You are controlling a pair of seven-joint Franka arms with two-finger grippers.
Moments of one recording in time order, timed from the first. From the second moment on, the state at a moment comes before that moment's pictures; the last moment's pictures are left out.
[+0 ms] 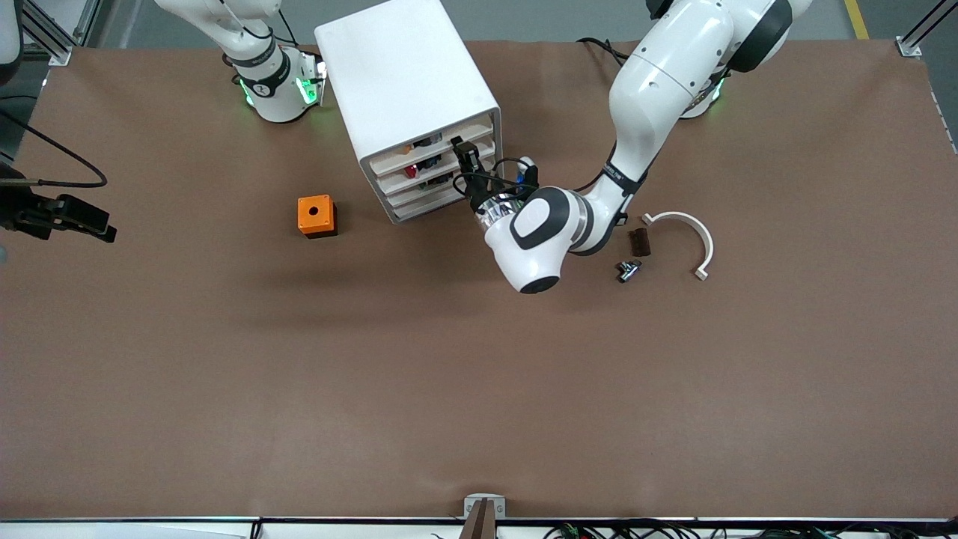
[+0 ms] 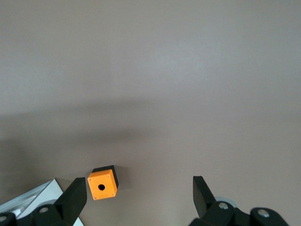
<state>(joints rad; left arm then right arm) -0.54 0.84 -0.17 -1.37 -1.05 1.38 -2.43 -0.08 0.14 0.05 -1.43 0.00 1.51 0.02</state>
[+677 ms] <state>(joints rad) -0.47 0.84 -0.16 -1.33 -1.05 1.38 -2.41 0.03 0.14 0.05 -1.44 0.02 1.43 0.49</state>
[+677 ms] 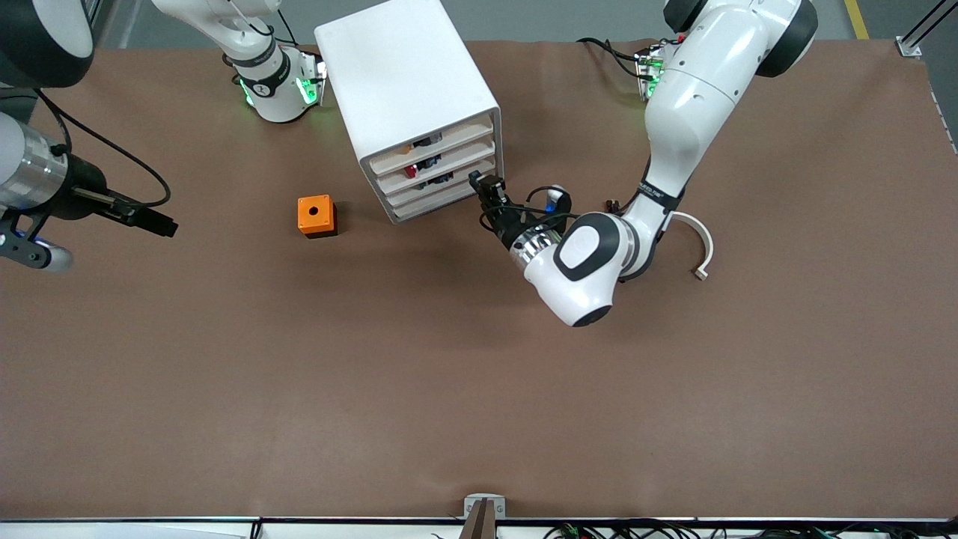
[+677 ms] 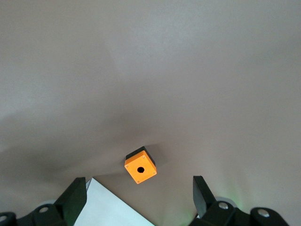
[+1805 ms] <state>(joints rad) -0.60 0.86 -0.16 -1.34 -1.05 1.38 -2.41 0.04 0.14 0.05 -1.44 0.09 1.40 0.64</state>
